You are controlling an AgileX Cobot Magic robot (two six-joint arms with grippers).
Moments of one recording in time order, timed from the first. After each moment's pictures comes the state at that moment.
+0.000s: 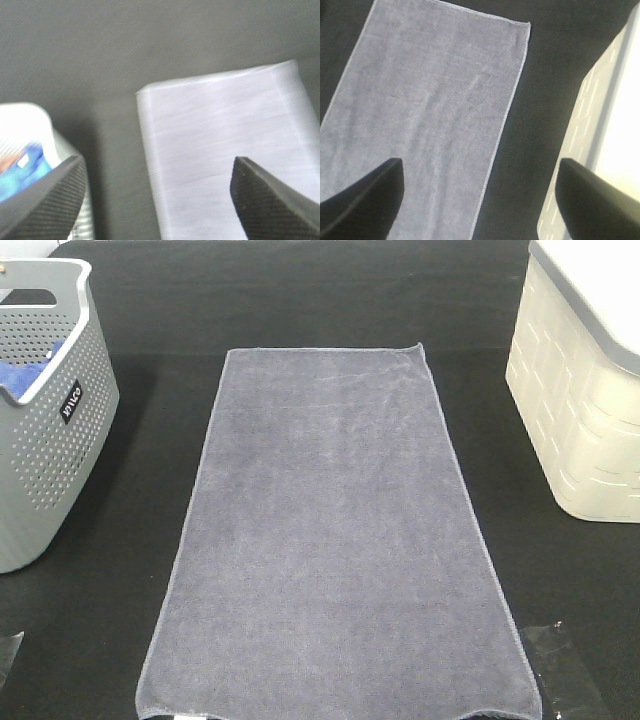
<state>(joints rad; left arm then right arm) -0.39 1.98 -2.38 0.12 1.21 -0.17 0.25 1.82 -2.02 0.05 1.21 -0.06</state>
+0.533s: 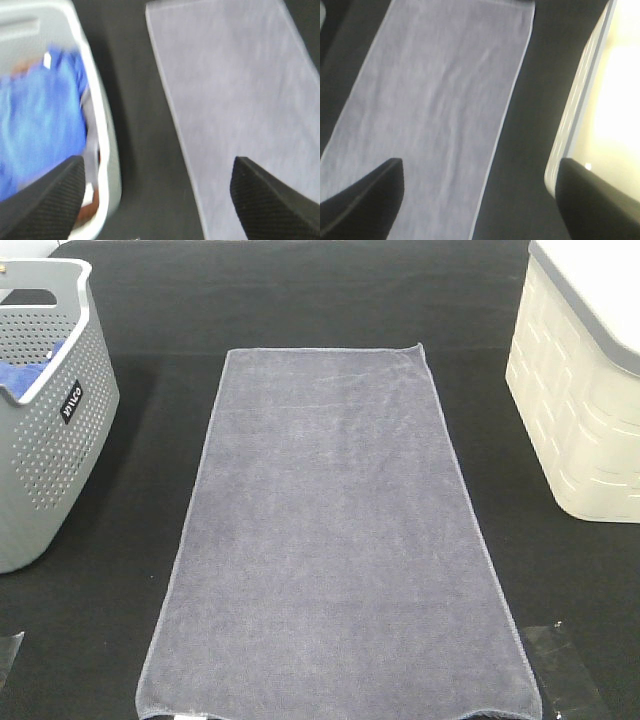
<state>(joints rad) -0.39 1.35 -1.59 0.10 1.21 -0.17 0.25 1.48 -1.68 0.08 1.22 -0.05</state>
